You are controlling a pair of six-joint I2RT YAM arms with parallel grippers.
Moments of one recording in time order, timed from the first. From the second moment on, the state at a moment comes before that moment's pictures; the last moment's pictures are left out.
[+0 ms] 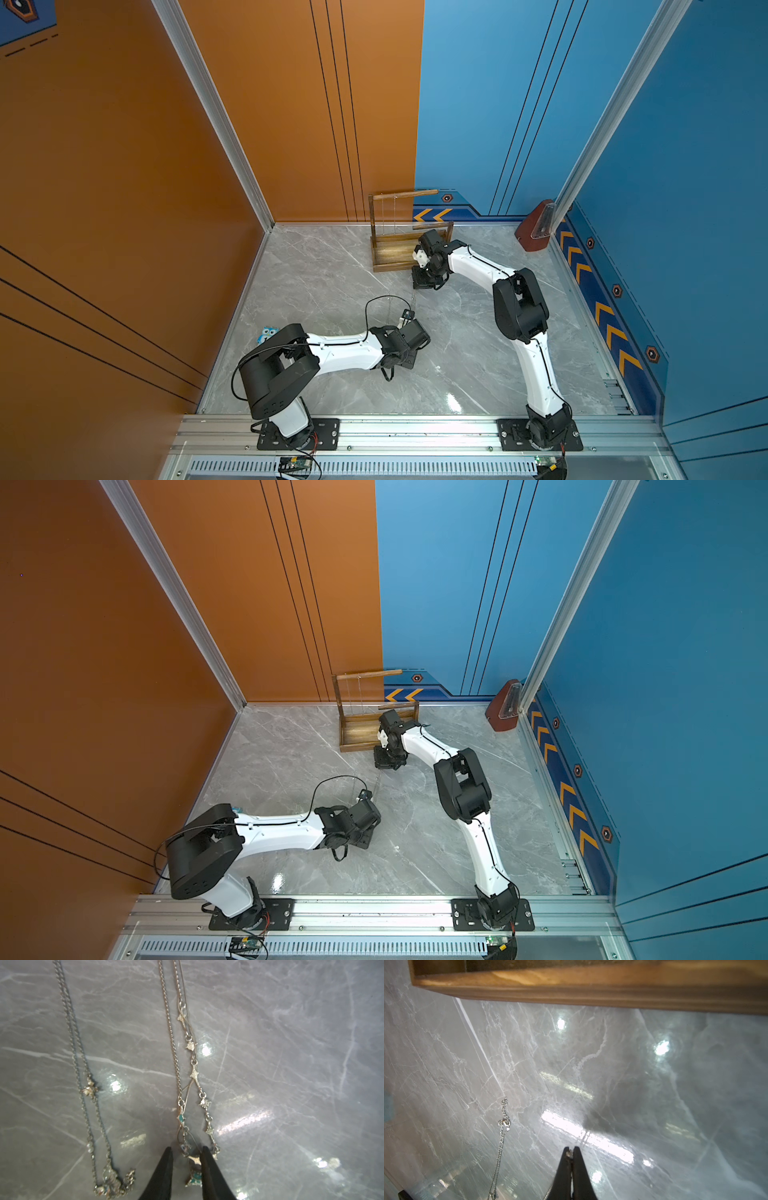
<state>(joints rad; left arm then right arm) -1.01 1.63 0.84 -0.38 -0.23 -0.66 0.50 2.29 1.87 -0.80 -0.31 0.34</state>
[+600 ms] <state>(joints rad) -1.01 1.66 0.87 -0.40 -0.22 -0.66 0.49 2.35 1.91 -0.80 -0.35 0.37</state>
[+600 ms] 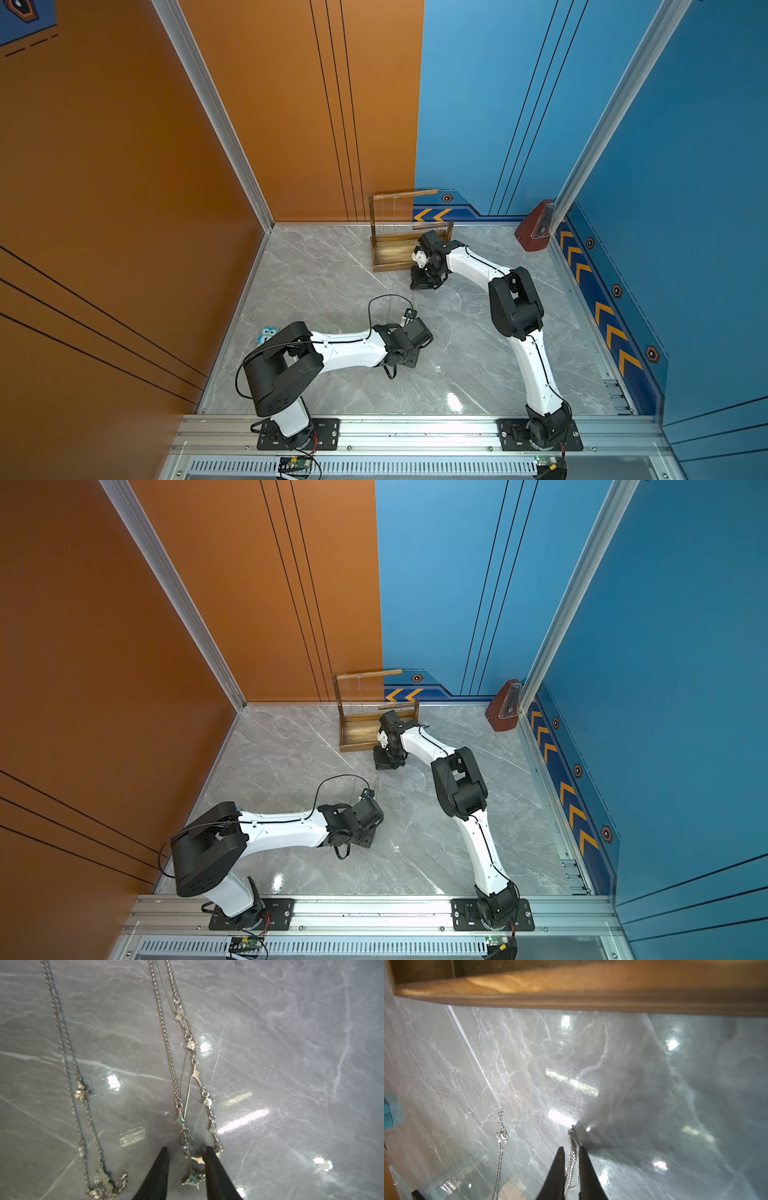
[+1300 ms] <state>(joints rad) -1.01 1.64 0.88 -0.43 -0.20 -0.67 0.49 2.35 1.93 -0.80 -0.37 0.38</state>
